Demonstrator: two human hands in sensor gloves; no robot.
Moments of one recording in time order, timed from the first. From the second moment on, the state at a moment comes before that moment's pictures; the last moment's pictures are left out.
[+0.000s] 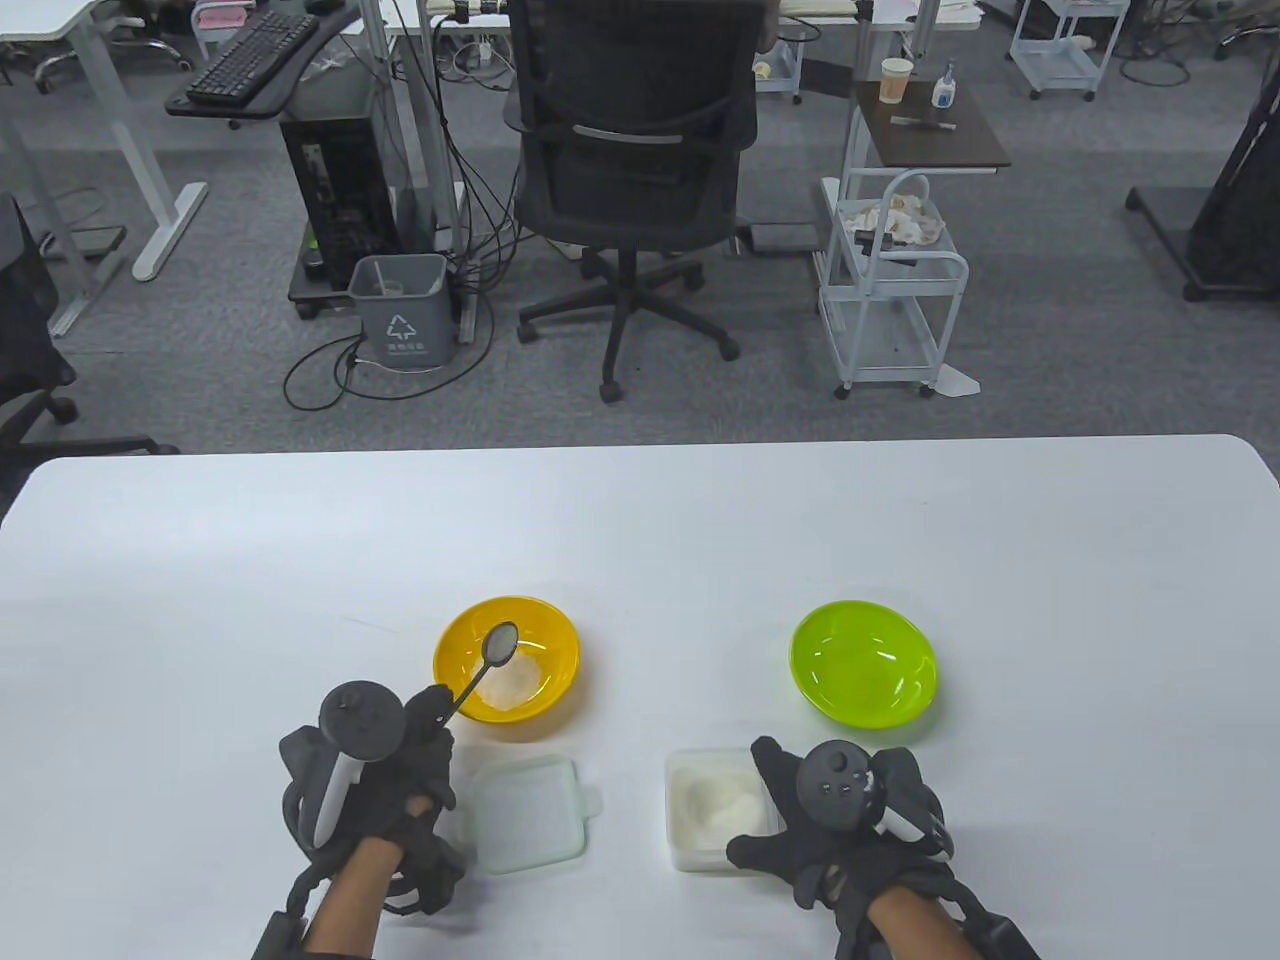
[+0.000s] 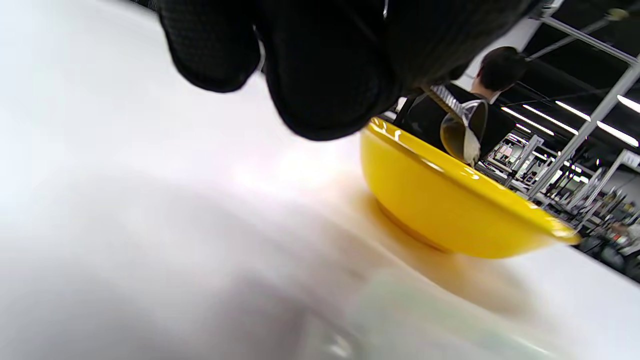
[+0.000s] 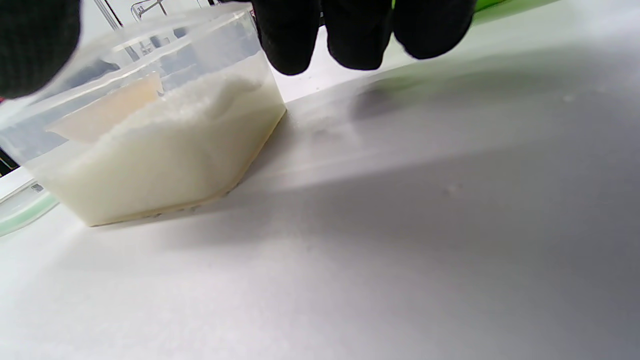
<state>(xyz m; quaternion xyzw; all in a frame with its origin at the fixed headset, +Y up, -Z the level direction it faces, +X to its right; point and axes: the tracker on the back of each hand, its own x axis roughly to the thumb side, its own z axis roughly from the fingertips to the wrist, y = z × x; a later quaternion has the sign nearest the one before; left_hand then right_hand) -0.265 -0.737 -0.351 -0.01 0.15 0.20 0.97 0.154 -0.767 -0.327 0.13 0.16 0.96 0.19</state>
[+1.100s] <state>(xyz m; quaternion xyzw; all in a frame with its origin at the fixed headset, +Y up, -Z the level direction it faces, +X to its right) -0.200 -0.719 -0.333 0.03 0.04 0.14 0.99 0.147 -0.758 -0.321 0.13 0.11 0.98 0.14</state>
